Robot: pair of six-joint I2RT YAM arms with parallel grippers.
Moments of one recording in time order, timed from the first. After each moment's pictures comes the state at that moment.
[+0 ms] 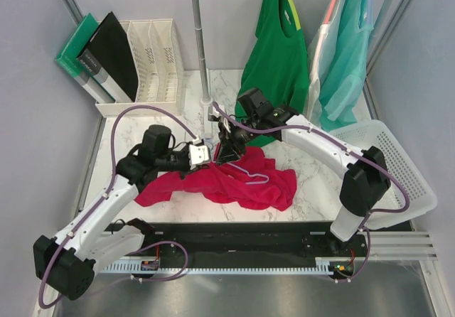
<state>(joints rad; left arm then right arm) -0.46 0.97 0.82 -0.50 0.70 0.72 0.73 1.73 1.51 -0.64 -0.93 -0.32</state>
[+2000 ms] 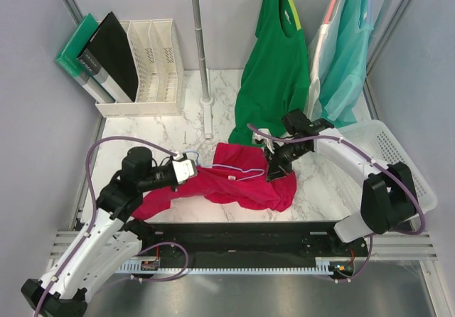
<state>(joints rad) -0.48 0.61 0.65 -0.46 0.60 0.62 0.44 1.51 1.10 -0.93 -0.82 -0.68</state>
